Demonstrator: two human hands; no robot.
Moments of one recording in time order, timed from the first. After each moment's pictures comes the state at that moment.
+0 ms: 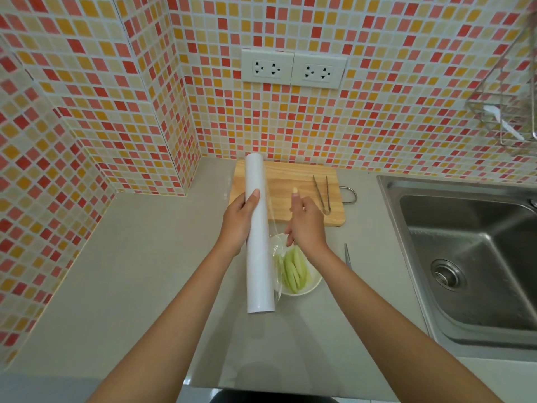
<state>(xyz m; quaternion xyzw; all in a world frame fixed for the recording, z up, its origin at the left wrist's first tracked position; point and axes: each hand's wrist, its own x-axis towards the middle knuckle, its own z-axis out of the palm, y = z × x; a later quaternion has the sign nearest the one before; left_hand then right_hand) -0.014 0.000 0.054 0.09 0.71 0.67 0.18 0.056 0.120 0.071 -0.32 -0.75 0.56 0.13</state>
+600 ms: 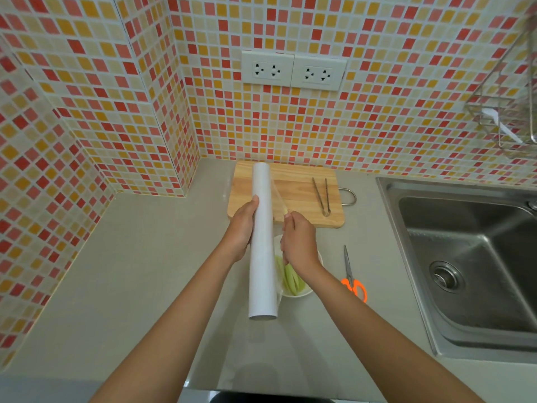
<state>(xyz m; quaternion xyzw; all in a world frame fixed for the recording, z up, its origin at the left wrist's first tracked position) -0.007 0.004 0.061 0.04 0.66 0.68 0.31 0.068 0.104 0.044 -0.28 -0.77 0.55 0.15</state>
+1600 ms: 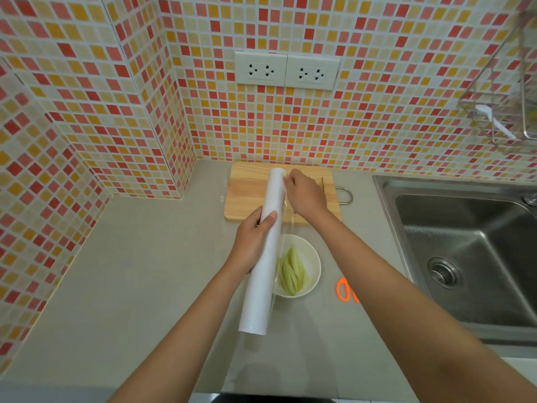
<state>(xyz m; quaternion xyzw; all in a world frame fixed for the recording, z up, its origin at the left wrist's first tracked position) 0.020 0.012 0.050 0.12 0.70 0.66 0.24 0.003 0.166 0.082 -0.24 -0.93 0.28 0.08</state>
